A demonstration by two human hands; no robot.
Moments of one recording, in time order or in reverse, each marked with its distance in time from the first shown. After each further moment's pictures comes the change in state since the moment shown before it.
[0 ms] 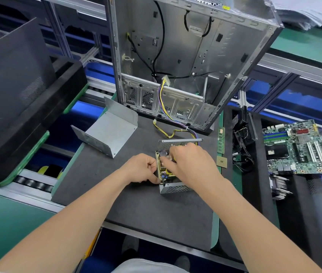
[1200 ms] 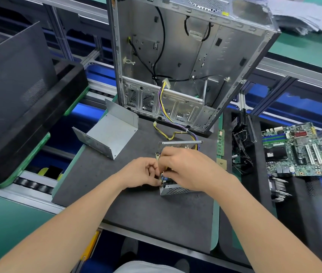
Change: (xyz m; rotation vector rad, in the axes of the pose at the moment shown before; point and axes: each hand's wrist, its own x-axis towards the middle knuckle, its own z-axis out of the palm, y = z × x) left_hand -0.009 -0.010 -0.002 -0.048 -0.035 0.218; right_hand 0.001 0.008 -0.017 0.025 -0.158 -0.468
